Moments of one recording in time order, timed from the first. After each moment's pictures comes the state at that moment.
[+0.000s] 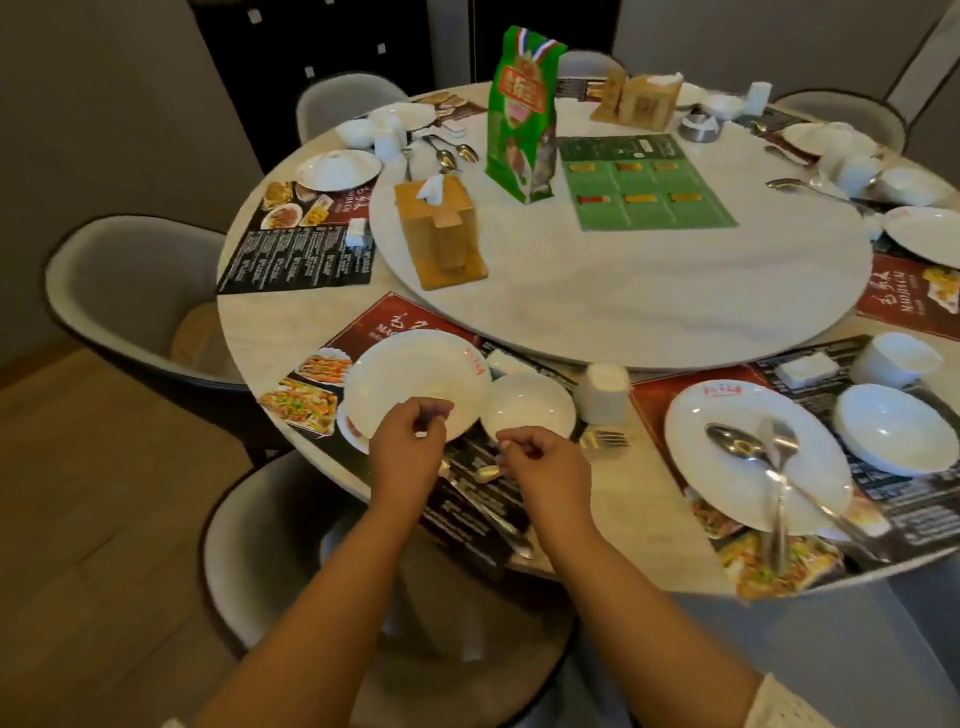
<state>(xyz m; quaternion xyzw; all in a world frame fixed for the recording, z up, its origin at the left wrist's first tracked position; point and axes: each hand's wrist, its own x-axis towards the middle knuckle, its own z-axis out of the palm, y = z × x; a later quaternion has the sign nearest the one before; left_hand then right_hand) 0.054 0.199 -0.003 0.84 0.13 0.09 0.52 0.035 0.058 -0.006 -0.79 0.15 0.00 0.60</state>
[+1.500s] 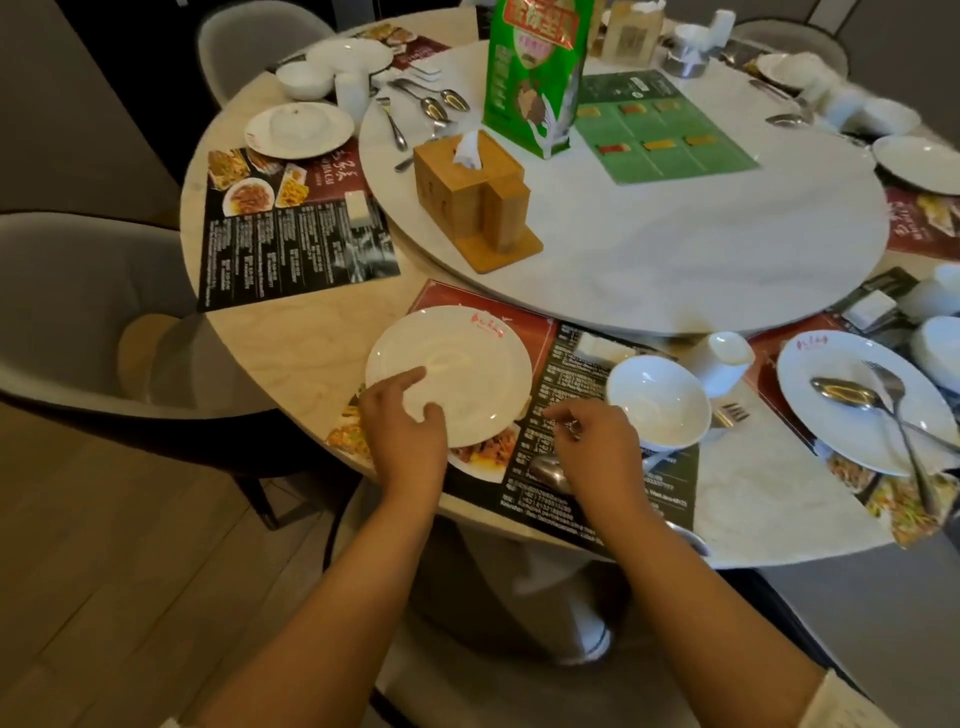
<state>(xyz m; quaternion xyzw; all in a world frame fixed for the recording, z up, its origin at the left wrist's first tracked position) 0.141 0.359 -0.028 0.81 0.14 0.06 0.56 0.095 0.195 -0.023 -0.92 0.19 -0.09 0.34</state>
